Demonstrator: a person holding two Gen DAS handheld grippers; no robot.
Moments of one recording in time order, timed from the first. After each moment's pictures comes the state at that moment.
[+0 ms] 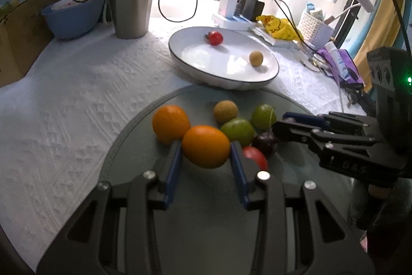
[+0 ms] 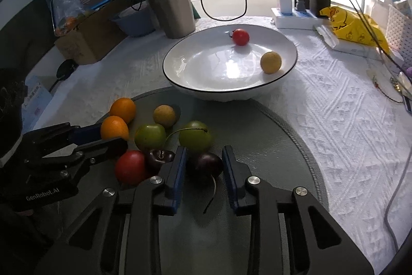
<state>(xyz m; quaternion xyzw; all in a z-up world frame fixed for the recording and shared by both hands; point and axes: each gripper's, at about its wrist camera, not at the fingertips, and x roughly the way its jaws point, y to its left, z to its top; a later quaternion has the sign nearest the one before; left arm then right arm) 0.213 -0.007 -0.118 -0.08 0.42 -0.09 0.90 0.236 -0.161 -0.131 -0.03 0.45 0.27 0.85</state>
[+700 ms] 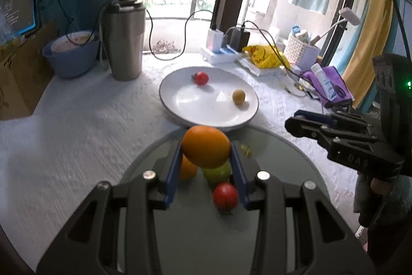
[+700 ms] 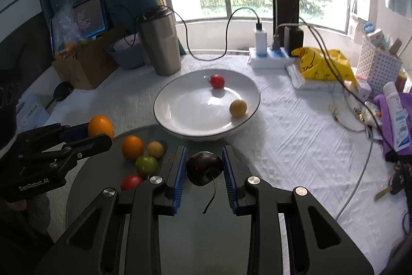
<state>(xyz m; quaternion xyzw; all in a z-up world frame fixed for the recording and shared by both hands) 0.213 -0.015 -0.061 -0.06 0.36 -0.10 0.92 0.231 -0.185 -0.070 -0.04 0.39 0.23 0.89</state>
